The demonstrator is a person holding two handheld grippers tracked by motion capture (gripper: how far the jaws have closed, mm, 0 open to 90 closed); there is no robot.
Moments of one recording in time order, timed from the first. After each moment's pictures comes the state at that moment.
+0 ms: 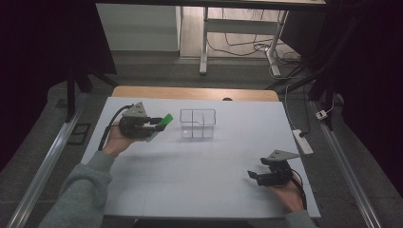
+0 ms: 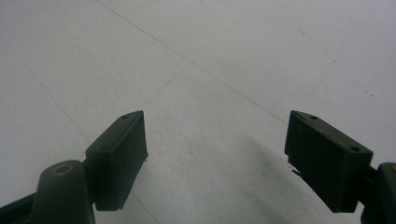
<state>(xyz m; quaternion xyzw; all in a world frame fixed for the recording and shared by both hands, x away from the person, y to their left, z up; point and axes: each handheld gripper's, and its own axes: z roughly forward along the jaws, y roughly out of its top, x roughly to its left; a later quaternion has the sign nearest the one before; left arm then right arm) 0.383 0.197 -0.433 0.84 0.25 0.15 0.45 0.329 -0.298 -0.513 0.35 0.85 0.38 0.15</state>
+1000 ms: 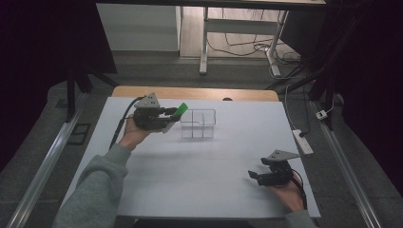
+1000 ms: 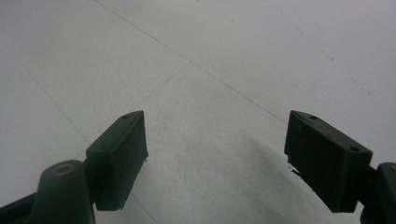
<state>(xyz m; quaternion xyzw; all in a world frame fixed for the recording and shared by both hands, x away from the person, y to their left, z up) 0.401 0.156 -0.412 0.81 0.24 0.16 0.51 0.329 -0.300 -0.513 0.35 0.84 0.38 0.15</state>
